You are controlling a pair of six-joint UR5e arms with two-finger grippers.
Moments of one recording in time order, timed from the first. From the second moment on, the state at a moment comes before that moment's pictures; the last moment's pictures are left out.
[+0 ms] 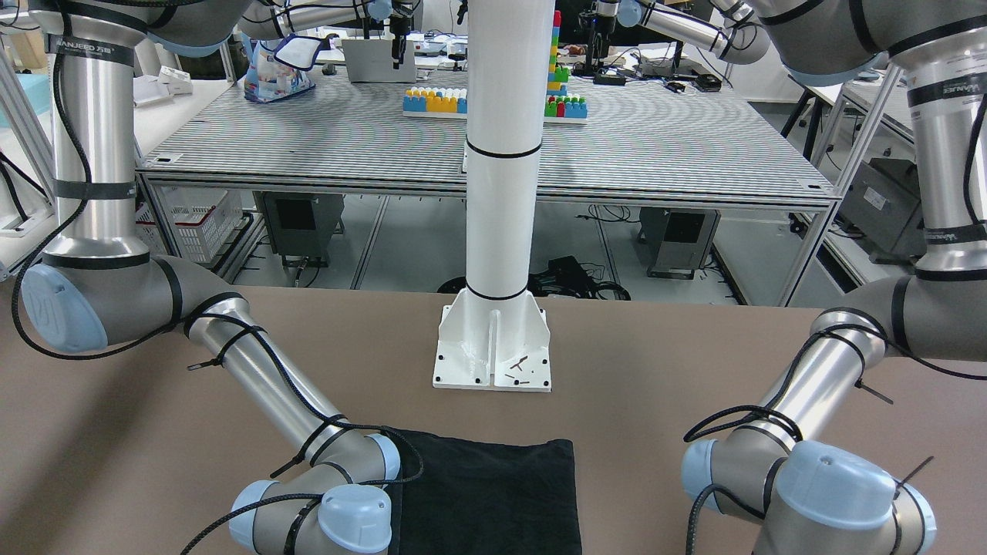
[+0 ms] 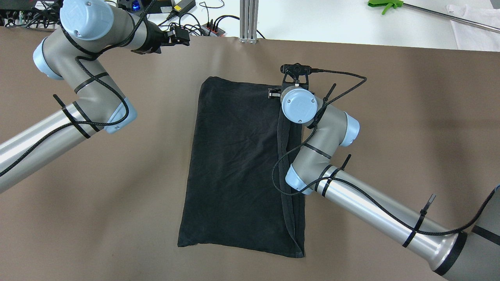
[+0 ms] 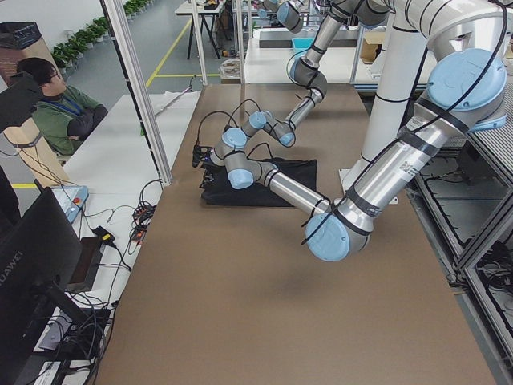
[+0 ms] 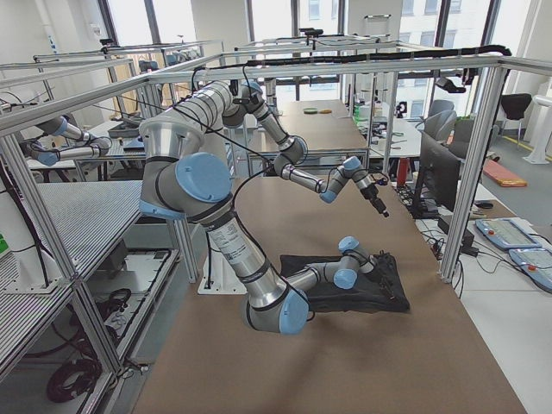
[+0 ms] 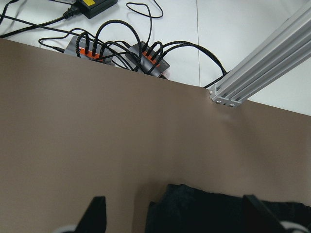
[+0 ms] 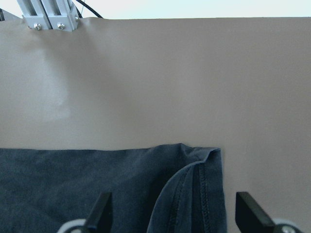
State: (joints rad) left arm -0.96 -2.32 -1.34 -2.24 -1.84 -1.24; right arm 0.70 -0.73 1.06 -0.94 1.36 1.14
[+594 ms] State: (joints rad) left arm -0.97 -2.33 -1.32 -2.24 -1.84 -1.24; right arm 0.69 -0.68 0.98 -0.93 1.37 1.14
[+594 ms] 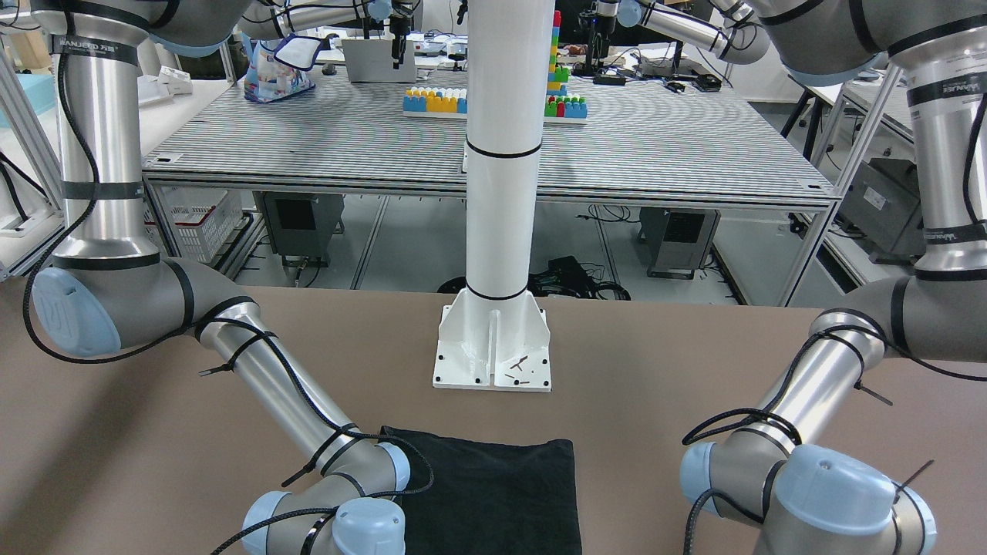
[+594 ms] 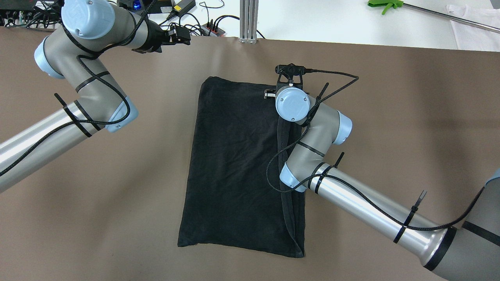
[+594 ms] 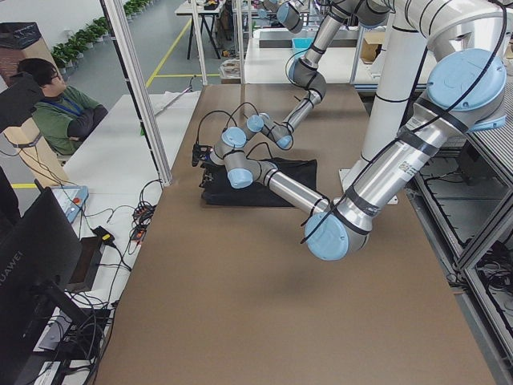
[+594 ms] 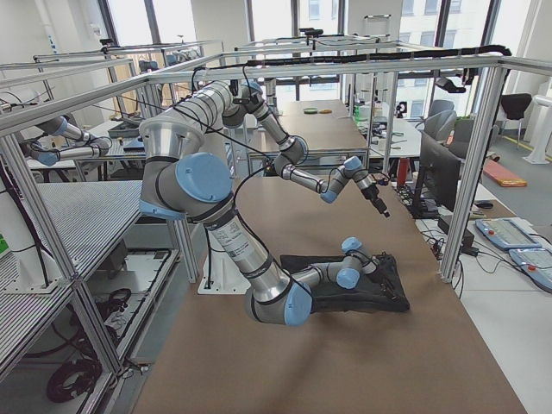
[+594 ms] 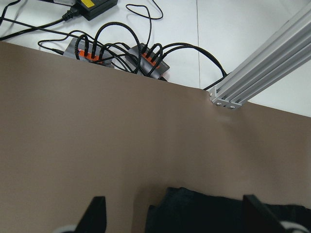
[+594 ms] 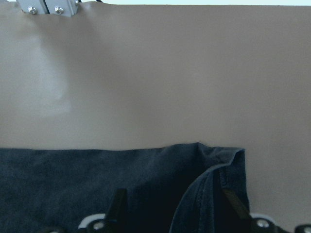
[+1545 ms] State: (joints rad) left arm -0.97 -2.34 -1.31 -2.24 -1.84 -1.24; right arm 0.71 -0.68 0.98 -0.92 1.41 1.06
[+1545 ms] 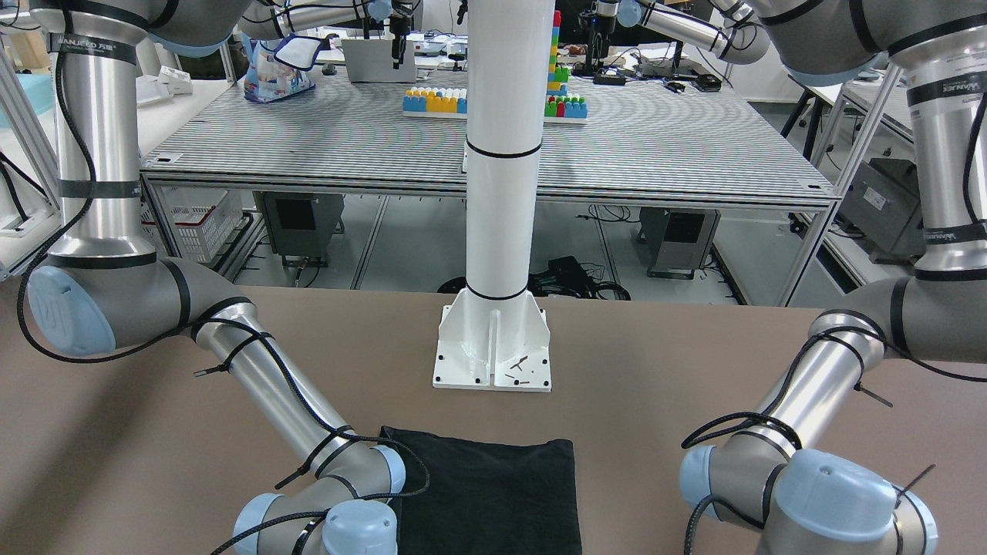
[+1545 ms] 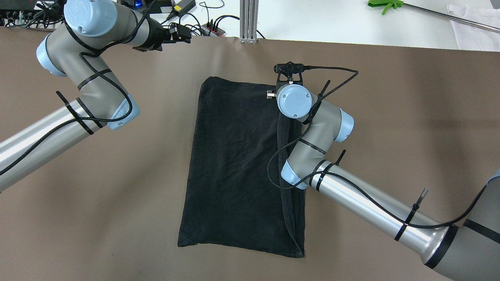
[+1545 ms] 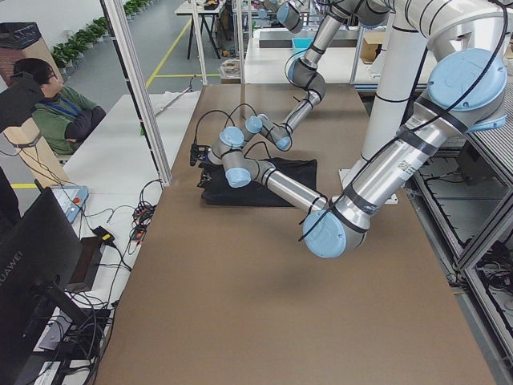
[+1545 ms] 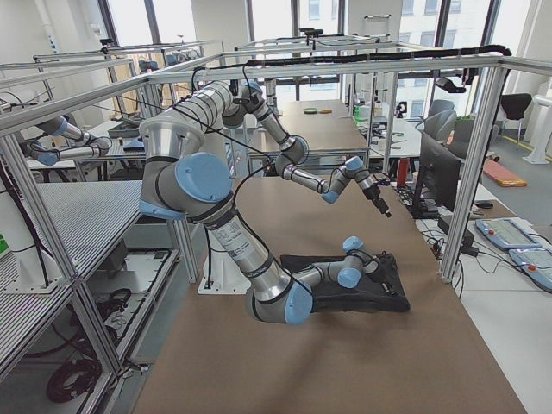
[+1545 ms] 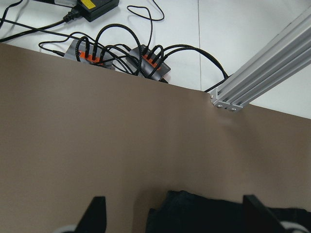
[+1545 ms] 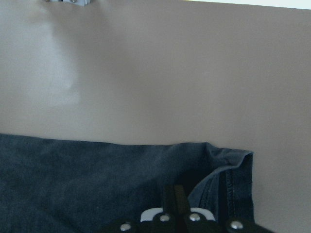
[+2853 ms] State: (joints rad) left arm -0.97 -2.36 -1.28 -2.24 -1.83 -1.24; right arm 0.75 -0.66 0.95 -0.91 1.45 0.98
